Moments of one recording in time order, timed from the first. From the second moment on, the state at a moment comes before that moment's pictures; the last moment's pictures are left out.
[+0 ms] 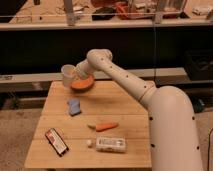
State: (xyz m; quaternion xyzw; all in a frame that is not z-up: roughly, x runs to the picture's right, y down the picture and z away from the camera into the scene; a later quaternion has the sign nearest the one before) arm -0.185 -0.067 0.854 -0.08 -0.38 -0.21 0.90
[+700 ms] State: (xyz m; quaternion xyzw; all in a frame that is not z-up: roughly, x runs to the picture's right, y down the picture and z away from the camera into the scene) arm -0.171 -0.118 0.885 -0.04 -0.28 -0.21 0.93
